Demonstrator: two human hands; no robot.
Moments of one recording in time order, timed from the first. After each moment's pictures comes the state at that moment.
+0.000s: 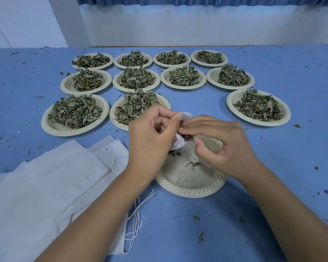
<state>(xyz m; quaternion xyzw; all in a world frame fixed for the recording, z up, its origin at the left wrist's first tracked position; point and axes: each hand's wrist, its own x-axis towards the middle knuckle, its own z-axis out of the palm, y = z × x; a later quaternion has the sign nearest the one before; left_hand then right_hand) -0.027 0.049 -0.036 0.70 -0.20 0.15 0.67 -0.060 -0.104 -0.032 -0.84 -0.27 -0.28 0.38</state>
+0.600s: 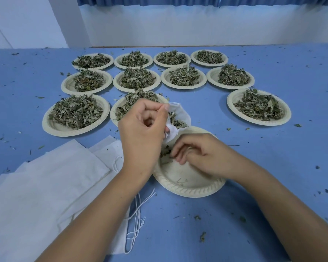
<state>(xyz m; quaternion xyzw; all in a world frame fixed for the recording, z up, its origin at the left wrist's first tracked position) -0.023 0.052 -0.028 0.69 -0.12 0.20 0.69 -0.053 -0.098 -0.042 -0.86 -0.12 0.07 0.48</state>
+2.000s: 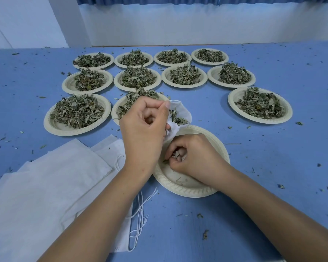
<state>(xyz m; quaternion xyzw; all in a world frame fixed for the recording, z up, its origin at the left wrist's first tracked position) -0.020 0.053 -0.029 0.69 -0.12 0.20 0.69 -0.056 -0.064 -0.053 -0.91 -0.11 -0.05 0.40</state>
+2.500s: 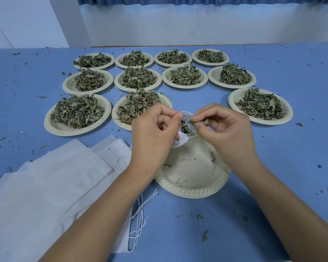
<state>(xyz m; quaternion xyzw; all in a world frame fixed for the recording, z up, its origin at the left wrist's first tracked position) -0.021 0.049 -0.037 0.71 -0.18 0.12 0.67 -0.051 -0.099 -0.033 -0.74 -0.12 -0.25 0.62</state>
